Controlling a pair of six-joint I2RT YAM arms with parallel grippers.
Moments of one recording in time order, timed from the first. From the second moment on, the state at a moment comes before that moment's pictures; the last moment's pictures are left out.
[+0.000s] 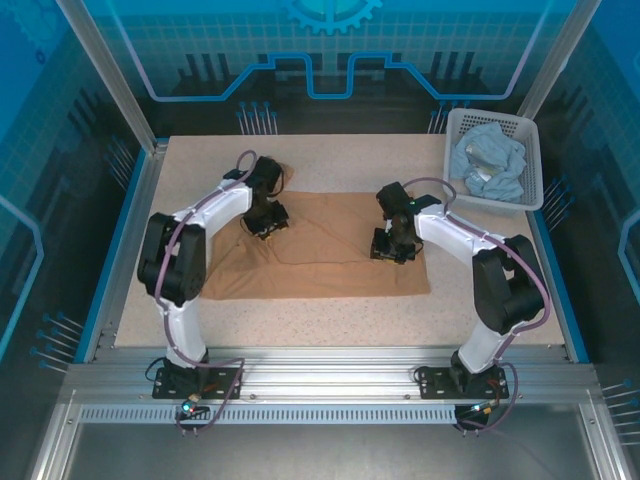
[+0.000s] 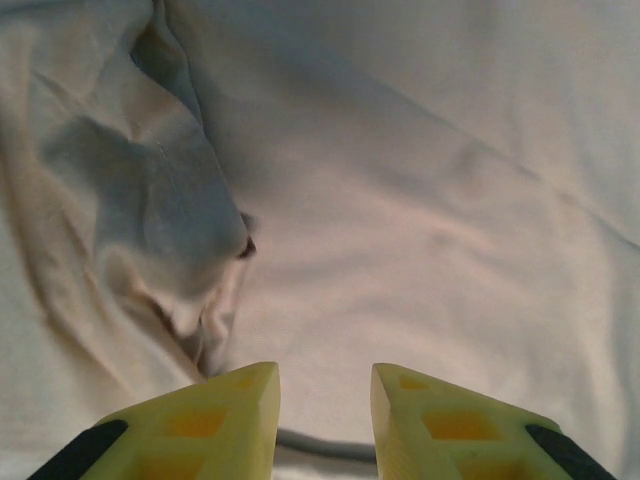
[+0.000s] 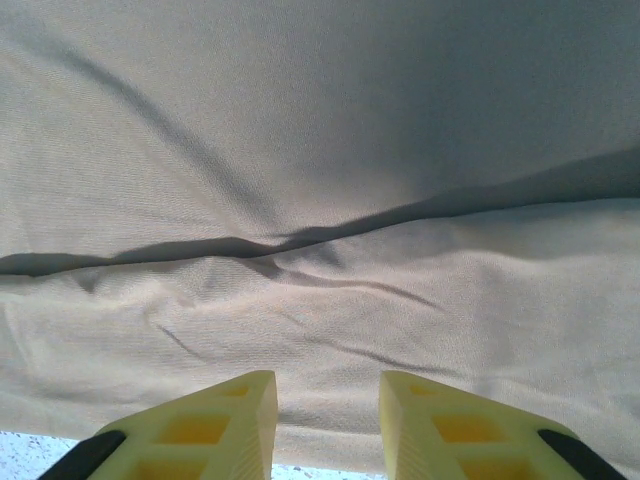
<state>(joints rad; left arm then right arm) -0.28 1.96 1.49 -0.90 0.11 -0.84 0.42 1.71 1.19 -0.86 -0.14 0.59</state>
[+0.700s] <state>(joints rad) -0.13 2.01 1.45 -0.92 0.08 -0.76 0.42 1.71 1.17 -0.85 -0.14 0.59</state>
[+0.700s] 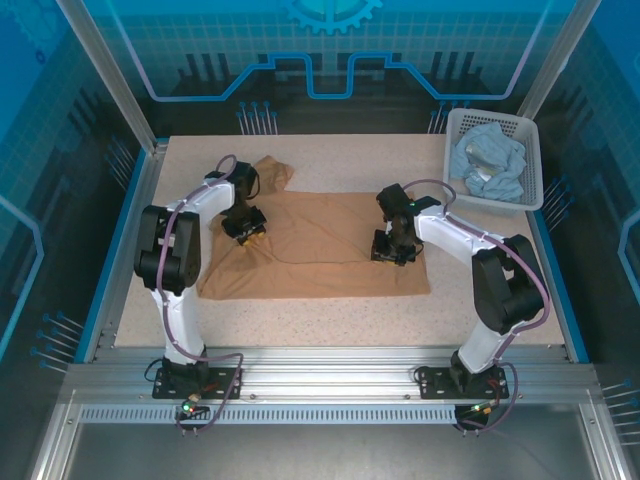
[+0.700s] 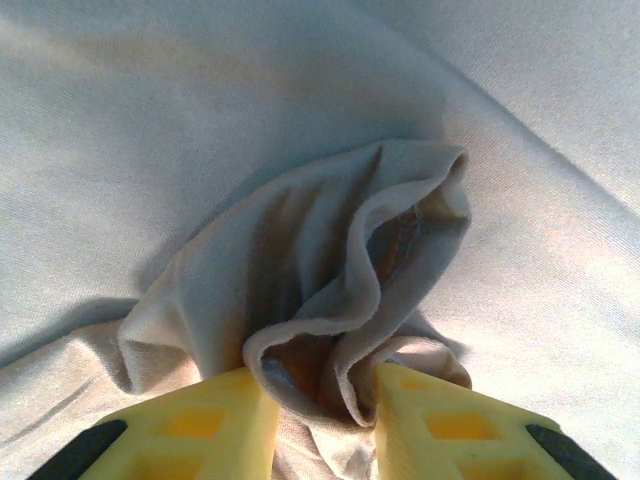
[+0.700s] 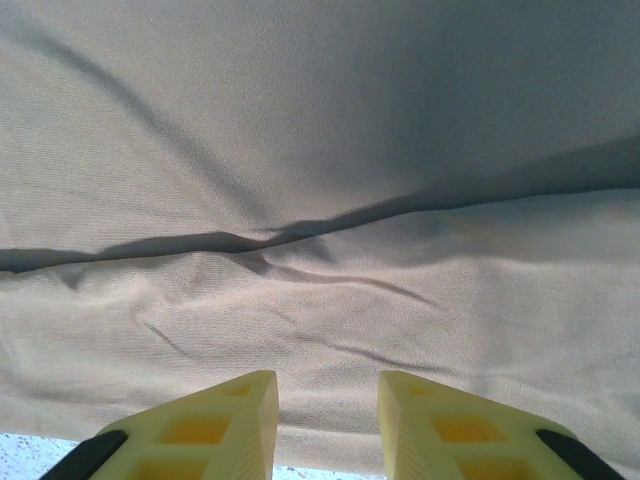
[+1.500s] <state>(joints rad) -0.20 1.88 1.43 -0.90 0.15 -0.76 0.42 1.72 1.17 -0.85 -0.14 0.59</state>
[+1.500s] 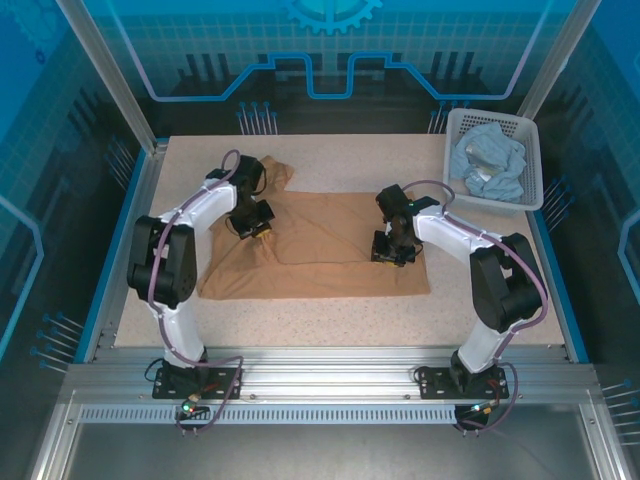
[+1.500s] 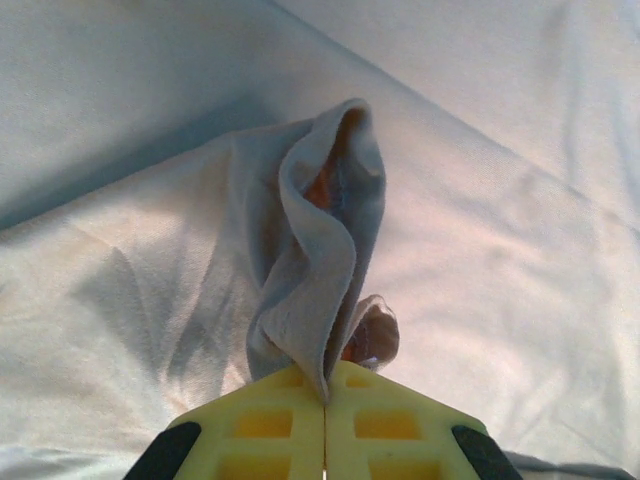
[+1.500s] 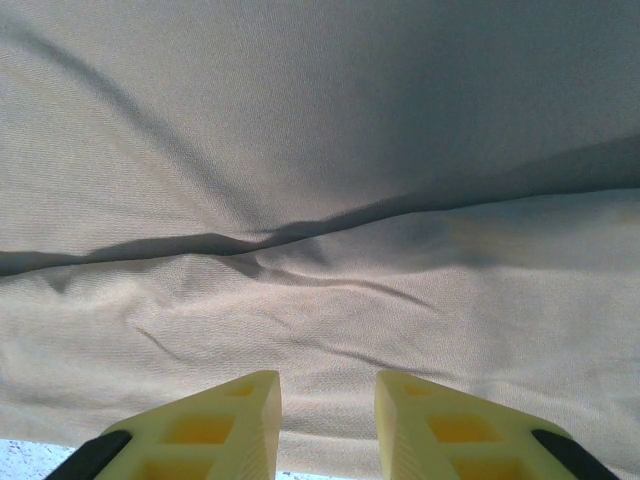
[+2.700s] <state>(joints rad) -0.29 1.96 1.43 -0.81 0.28 -0.86 0.42 1.72 1.14 -0.84 -0.15 0.59</state>
